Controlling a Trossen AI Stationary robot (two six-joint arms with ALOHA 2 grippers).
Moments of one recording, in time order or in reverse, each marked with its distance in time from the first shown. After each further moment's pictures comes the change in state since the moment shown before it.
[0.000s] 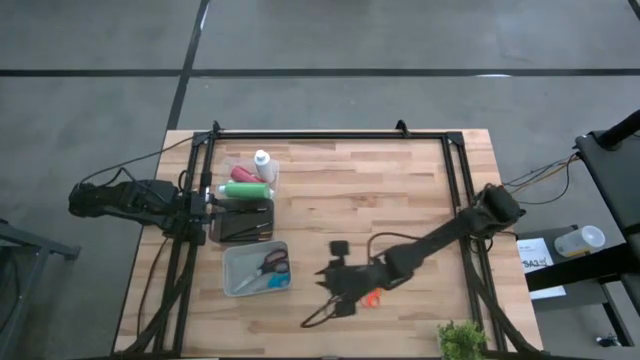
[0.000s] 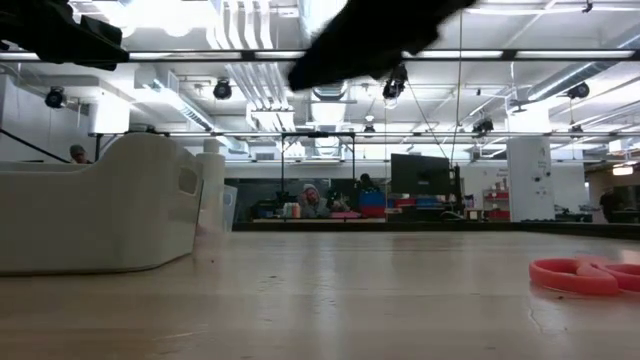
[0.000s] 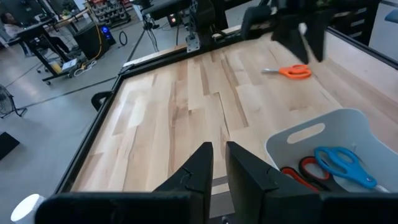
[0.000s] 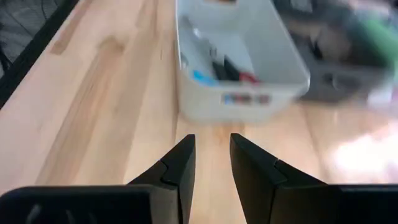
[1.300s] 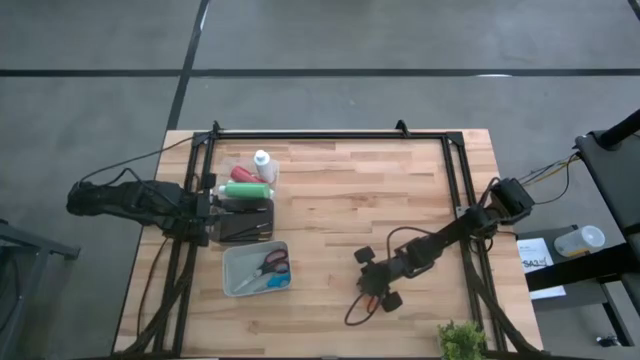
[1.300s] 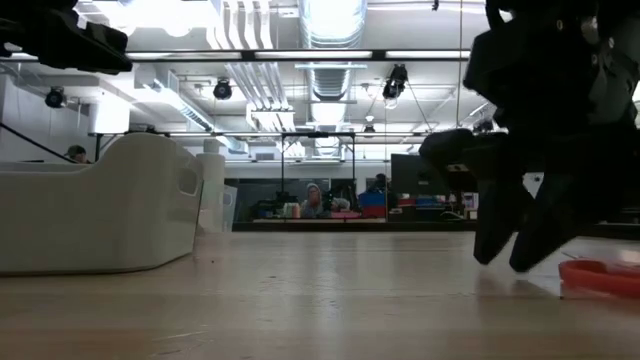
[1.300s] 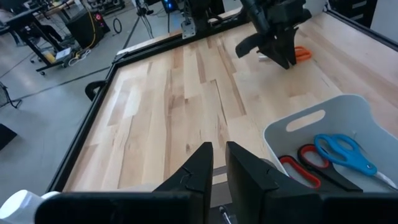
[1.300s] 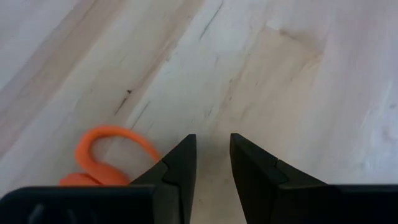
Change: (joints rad) left arm 0.000 0.059 0.000 -0.005 0.000 0.000; right arm 0.000 -0.111 -0.468 0.140 -0.390 -0.161
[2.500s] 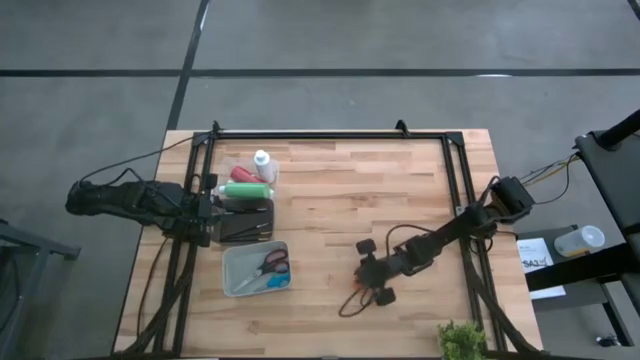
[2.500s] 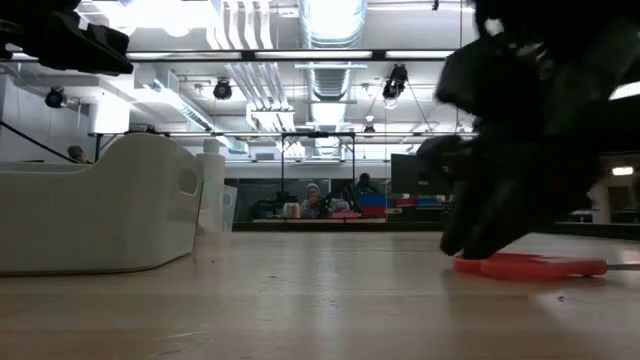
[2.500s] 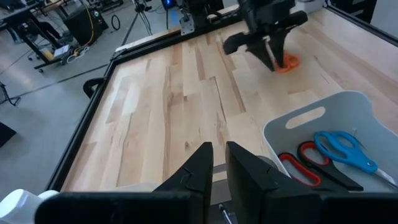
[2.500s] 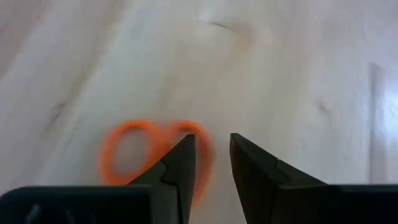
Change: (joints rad) left arm 0.000 0.015 0.000 0.001 0.000 0.000; right arm -0.042 -0.002 0.000 -0.014 0.131 0.105
